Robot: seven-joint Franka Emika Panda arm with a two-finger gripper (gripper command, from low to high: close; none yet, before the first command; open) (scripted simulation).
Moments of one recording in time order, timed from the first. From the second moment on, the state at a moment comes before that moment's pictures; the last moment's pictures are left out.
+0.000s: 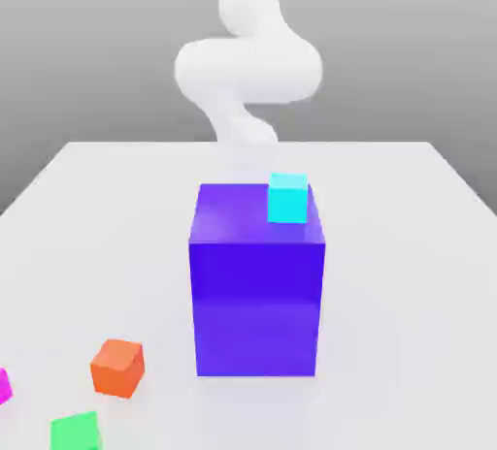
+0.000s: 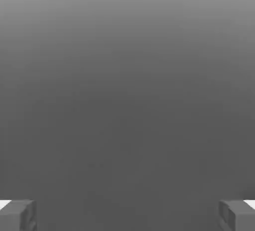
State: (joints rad) arm 0.00 -0.71 -0.05 -2.29 0.02 2.32 0.77
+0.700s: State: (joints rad) arm -0.10 0.06 -0.36 -2.25 0.30 2.49 0.49
